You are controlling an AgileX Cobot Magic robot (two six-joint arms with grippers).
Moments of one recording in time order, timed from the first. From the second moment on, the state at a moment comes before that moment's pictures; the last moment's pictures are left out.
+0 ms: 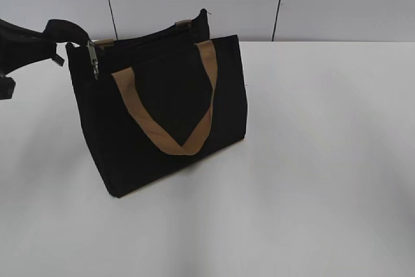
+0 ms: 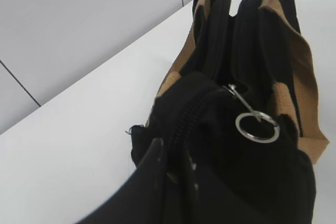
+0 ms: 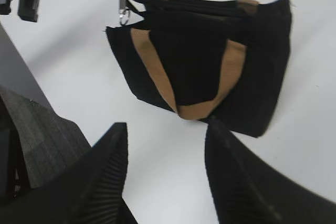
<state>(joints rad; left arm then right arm) -0.01 1.27 -0.68 -1.52 0.57 2.15 0.29 1.34 -1.38 0.68 1.07 -0.67</state>
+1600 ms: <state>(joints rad) -0.01 1.25 -0.68 -1.52 0.55 2.05 0.75 2.00 -1.71 0.49 0.70 -0.42</state>
